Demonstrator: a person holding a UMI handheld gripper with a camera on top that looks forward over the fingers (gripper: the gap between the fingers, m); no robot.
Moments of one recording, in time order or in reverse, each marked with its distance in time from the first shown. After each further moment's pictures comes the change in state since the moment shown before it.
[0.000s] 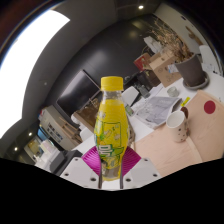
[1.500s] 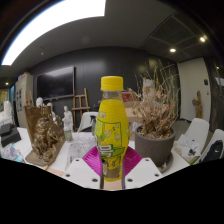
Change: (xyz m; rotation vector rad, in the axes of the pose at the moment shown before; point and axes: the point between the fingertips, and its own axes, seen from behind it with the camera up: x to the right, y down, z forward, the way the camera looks) arm 0.251 -0.279 0.009 0.190 0.356 -0.614
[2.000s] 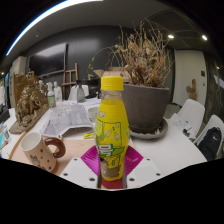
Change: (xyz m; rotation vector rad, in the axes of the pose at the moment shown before) arm 0.076 0.186 0.026 -0.225 0.098 -0.040
